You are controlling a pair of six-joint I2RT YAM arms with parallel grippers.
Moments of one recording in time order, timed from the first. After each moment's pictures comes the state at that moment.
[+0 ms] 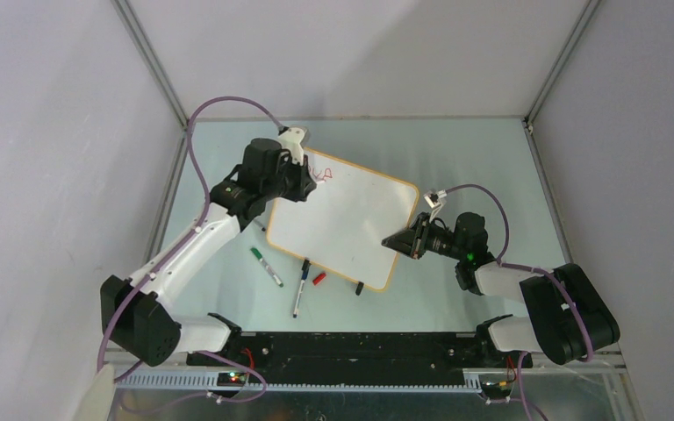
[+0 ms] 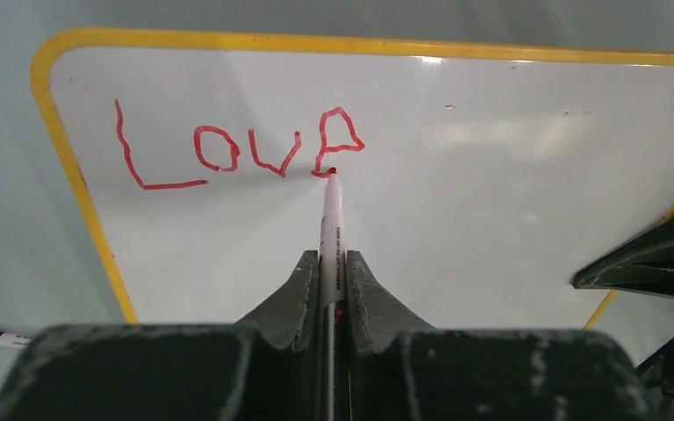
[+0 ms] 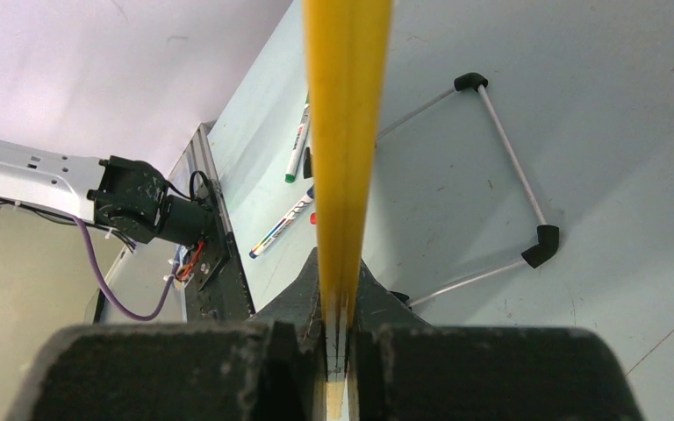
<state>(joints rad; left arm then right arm) -0.48 1.29 1.14 -0.39 0.12 -0.16 0.34 1.32 0.30 0.87 -0.79 0.64</state>
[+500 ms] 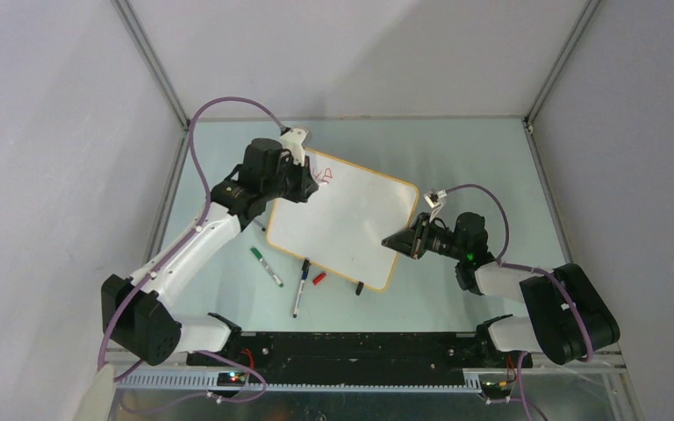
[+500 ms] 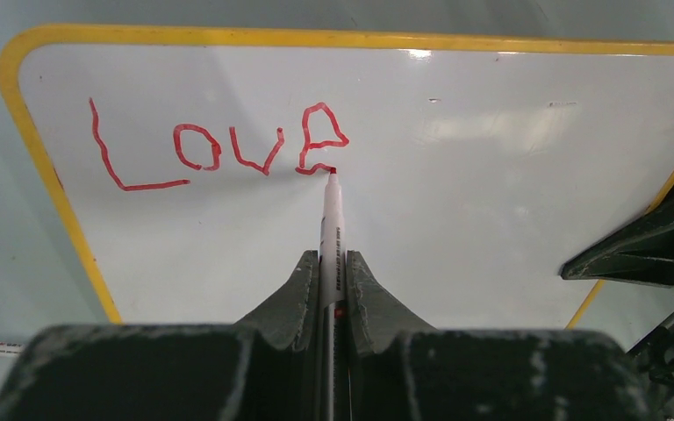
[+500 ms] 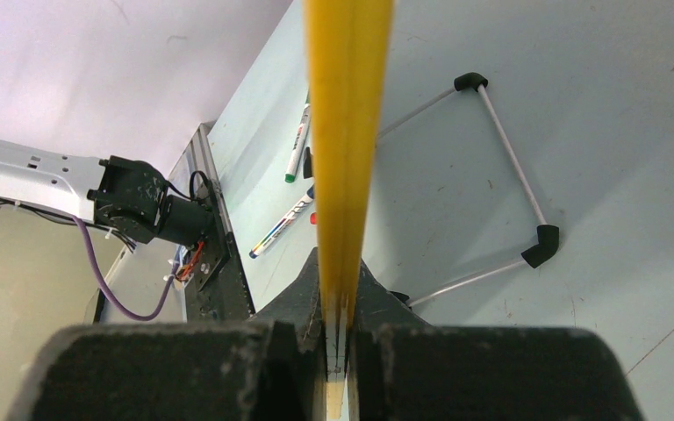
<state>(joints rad) -0.48 1.30 1.15 -0.40 0.15 -0.16 0.34 1.32 0.30 0.87 -0.79 0.64</state>
